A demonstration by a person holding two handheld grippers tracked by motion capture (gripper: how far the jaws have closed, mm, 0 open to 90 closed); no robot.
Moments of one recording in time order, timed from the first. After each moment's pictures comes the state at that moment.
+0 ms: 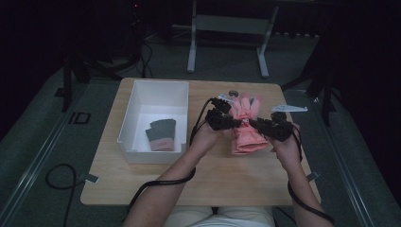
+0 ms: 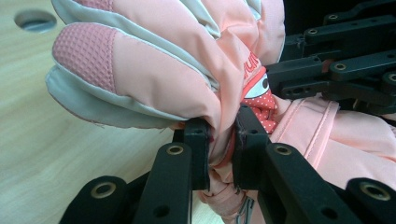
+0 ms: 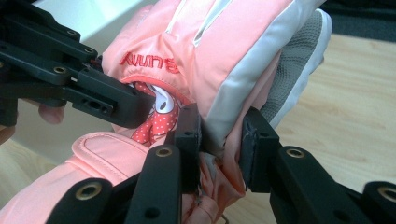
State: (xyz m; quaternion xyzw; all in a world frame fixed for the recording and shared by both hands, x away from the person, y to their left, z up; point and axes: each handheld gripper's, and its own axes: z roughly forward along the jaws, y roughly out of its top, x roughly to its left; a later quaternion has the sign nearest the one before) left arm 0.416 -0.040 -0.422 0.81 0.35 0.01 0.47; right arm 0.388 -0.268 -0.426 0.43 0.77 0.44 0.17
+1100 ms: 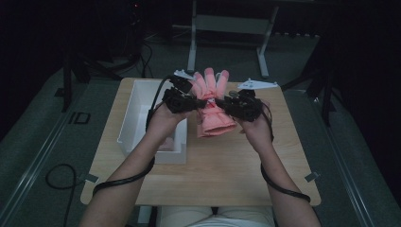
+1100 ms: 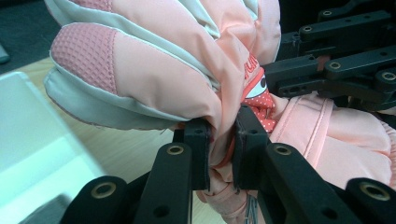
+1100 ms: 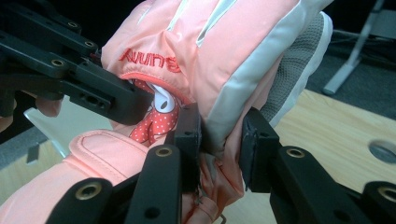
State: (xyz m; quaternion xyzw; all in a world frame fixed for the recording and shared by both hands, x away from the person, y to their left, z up) left arm 0.387 0.078 -0.340 0.80 0.38 0.10 0.45; right arm 0.391 -0.155 -0.357 0.35 0.78 0.49 0.17
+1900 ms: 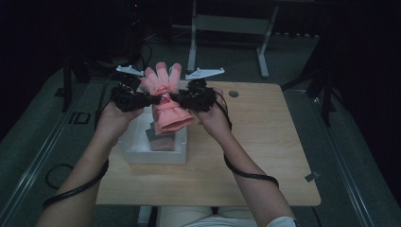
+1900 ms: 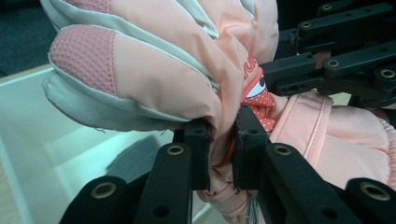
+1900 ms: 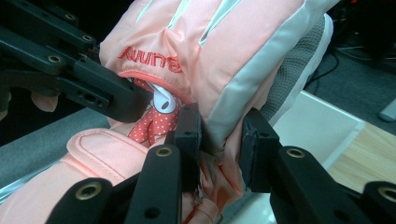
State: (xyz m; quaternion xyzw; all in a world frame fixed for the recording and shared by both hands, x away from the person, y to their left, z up) left arm 0.365 0.193 -0.333 0.78 0.44 0.13 0.43; right arm 0.404 -0.033 -0.349 0.28 0.81 0.49 0.13
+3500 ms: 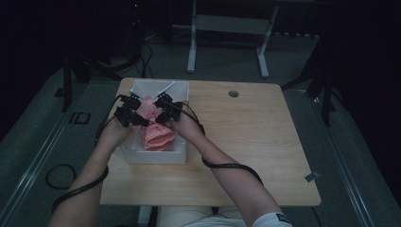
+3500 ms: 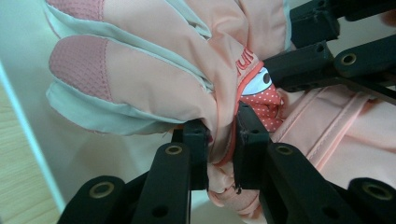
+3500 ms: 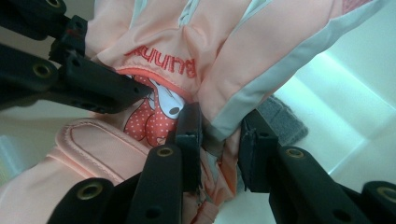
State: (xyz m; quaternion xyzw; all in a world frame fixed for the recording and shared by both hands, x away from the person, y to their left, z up) left arm 0.417 0.208 -0.445 0.82 0.51 0.09 0.25; right arm 0.454 0.054 -0.450 0.32 0.90 0.28 0.07
